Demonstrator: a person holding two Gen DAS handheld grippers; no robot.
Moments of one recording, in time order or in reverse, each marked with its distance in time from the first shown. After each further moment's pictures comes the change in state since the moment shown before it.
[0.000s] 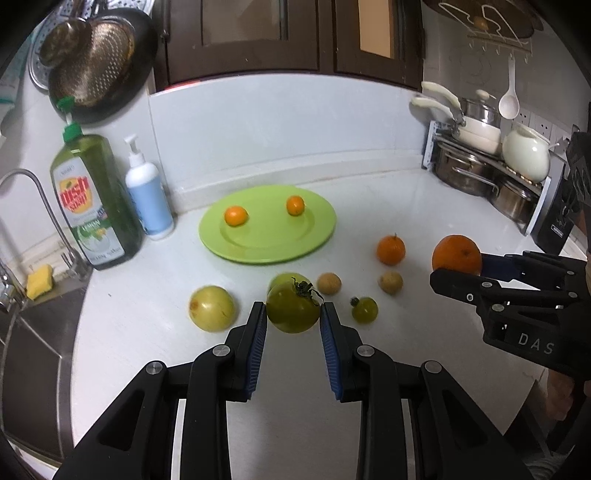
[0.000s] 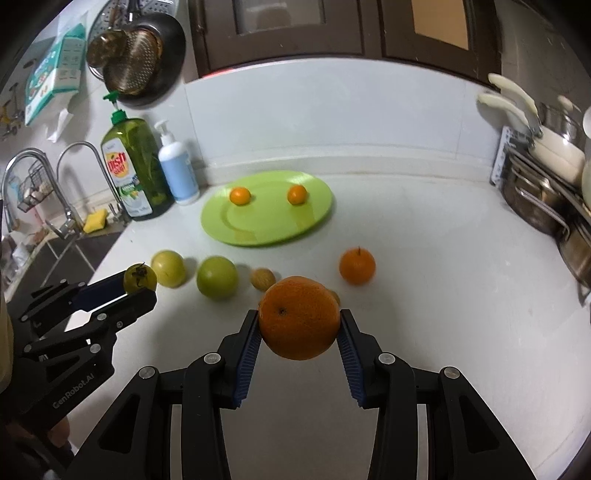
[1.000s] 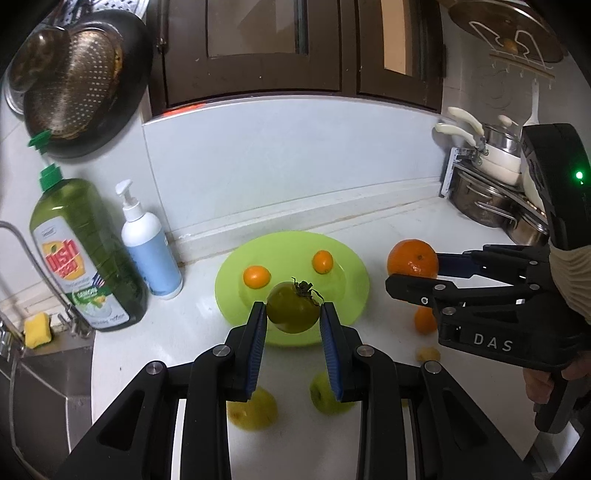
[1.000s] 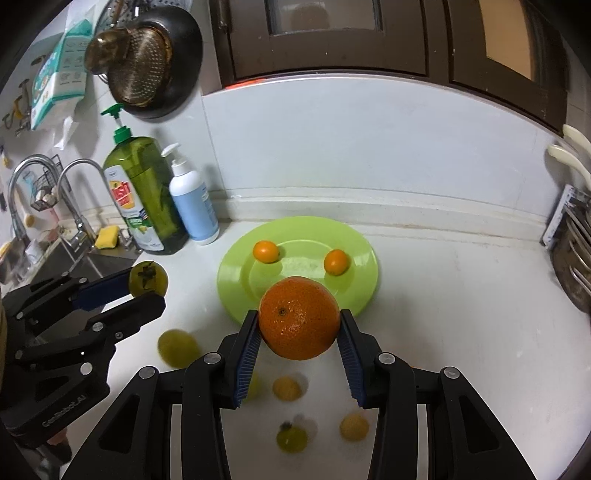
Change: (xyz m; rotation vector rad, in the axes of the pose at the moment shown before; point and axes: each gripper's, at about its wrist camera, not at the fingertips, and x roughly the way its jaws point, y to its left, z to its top) left arm 0.047 0.045 0.086 0.006 -0.017 -0.011; right arm 0.068 0.017 0.104 -0.089 0.012 0.103
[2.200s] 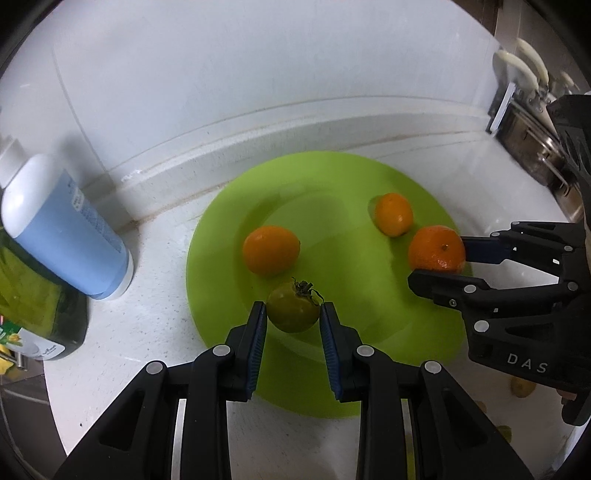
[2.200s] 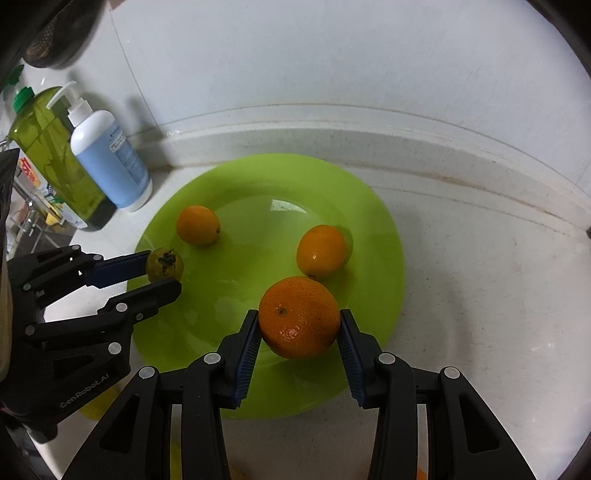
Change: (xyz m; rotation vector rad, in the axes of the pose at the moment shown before) left arm 0.177 0.041 0.011 0.014 0.357 -0.035; right arm 0.153 -0.033 0.030 0.012 0.312 -0.004
